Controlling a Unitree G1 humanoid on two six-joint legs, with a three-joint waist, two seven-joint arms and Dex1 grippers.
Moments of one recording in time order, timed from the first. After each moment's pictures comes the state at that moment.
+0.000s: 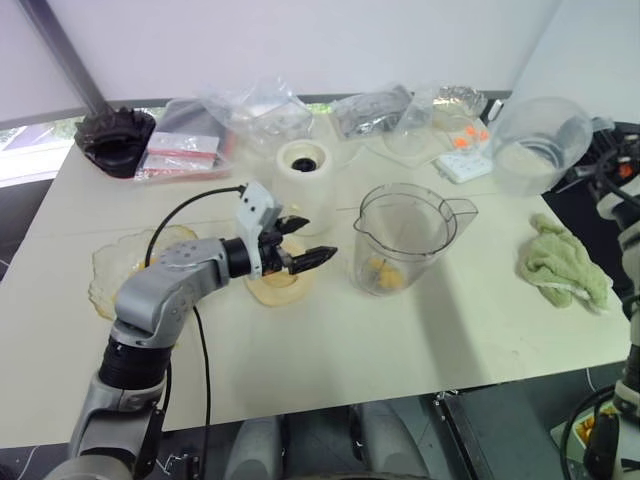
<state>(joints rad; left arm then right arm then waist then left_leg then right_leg) -0.49 0.46 -0.06 -0.29 -0.57 0.82 -0.68 -0.35 -0.75 -0.46 -0.24 0.41 0.45 0.31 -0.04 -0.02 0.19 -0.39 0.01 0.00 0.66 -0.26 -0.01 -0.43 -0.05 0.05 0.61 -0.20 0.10</state>
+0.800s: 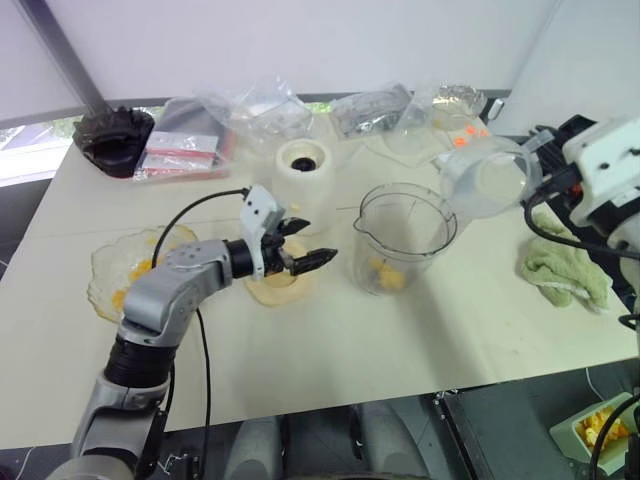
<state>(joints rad) -0.49 0.44 -0.09 -0.25 -0.53 0.77 -0.70 -0.30 -0.88 -0.31 -0.41 0.16 0.41 0.43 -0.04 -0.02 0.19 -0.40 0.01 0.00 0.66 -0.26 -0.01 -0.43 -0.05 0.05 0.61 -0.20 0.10</state>
